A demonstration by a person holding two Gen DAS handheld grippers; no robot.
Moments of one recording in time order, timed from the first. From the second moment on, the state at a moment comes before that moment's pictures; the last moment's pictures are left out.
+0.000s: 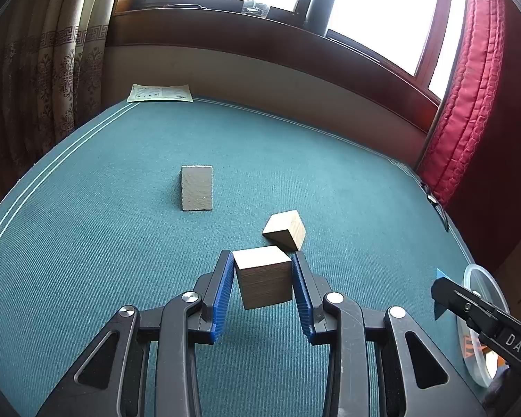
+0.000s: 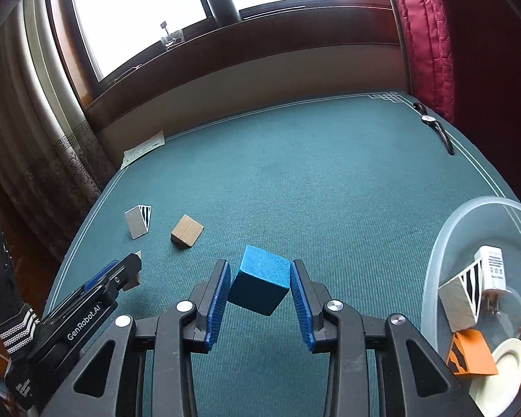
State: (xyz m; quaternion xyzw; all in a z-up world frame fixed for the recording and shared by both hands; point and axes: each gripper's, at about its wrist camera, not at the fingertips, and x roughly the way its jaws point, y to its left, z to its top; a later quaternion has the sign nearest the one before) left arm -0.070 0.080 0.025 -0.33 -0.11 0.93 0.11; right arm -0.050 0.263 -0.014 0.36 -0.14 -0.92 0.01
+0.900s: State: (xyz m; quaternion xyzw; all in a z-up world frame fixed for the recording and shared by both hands) left arm -0.059 0.095 0.025 -0.32 -0.08 0.94 0.11; right arm 0.029 0.355 0.001 0.30 -0.18 -0.93 -0.11
